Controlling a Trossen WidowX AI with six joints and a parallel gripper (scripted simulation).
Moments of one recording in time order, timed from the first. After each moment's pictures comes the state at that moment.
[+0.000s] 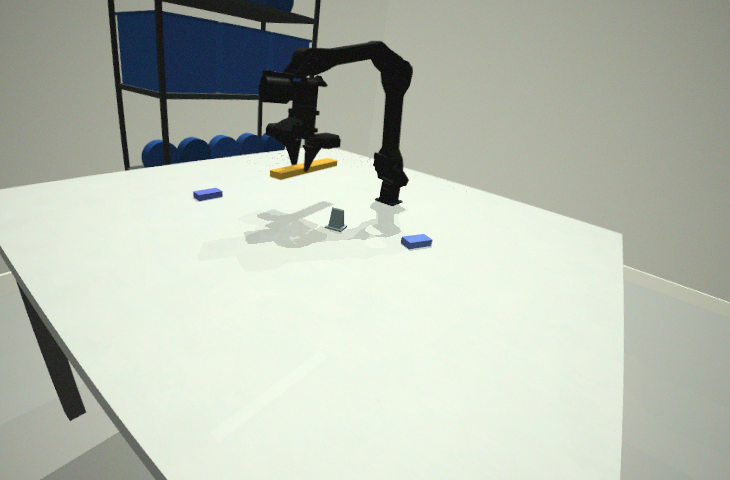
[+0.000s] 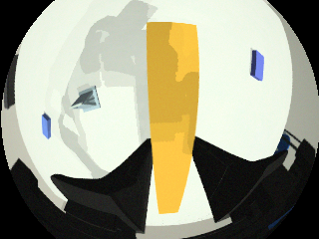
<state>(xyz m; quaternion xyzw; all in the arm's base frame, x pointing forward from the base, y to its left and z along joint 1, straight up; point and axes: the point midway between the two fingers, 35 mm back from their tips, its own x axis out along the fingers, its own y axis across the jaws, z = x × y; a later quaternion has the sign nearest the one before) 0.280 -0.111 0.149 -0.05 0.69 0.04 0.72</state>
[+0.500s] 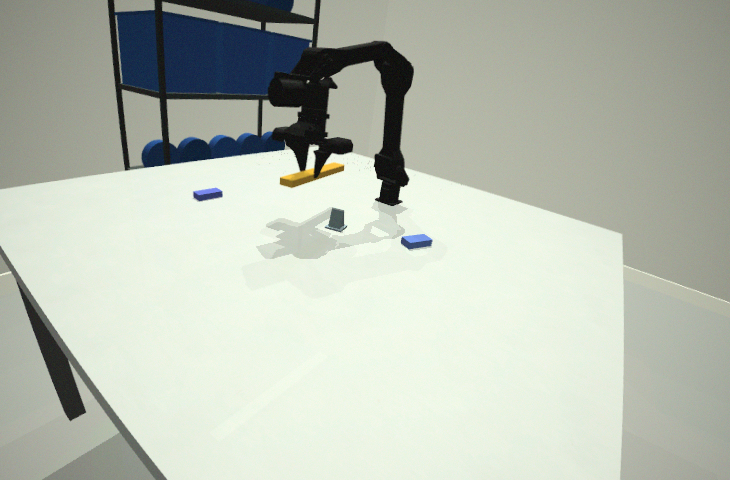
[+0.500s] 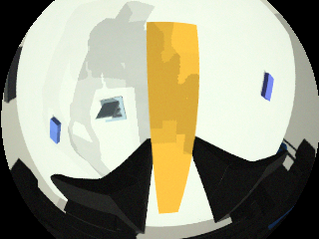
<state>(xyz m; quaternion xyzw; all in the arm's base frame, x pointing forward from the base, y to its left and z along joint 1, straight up) 0.302 -0.058 0.150 -0.07 0.69 0.06 0.72</state>
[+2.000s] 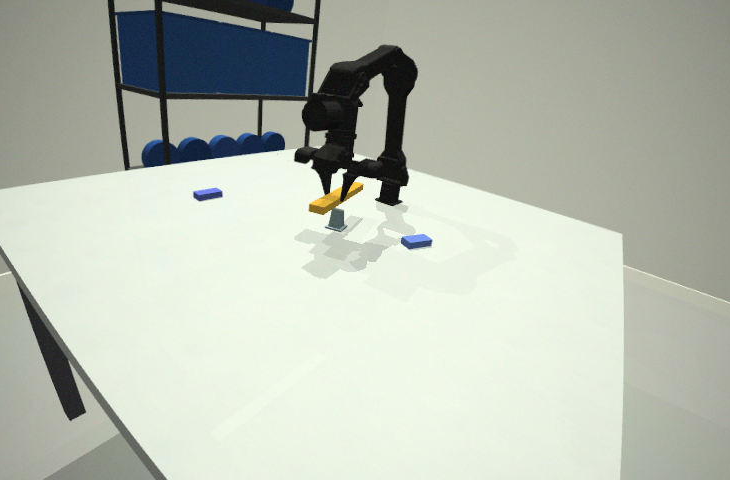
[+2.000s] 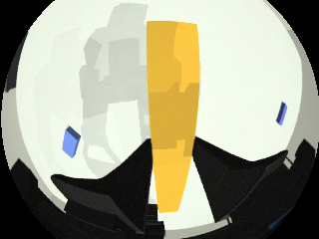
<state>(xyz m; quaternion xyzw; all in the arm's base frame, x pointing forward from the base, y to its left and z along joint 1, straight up) 0.318 0.037 0.124 -0.10 0.69 0.10 0.71</state>
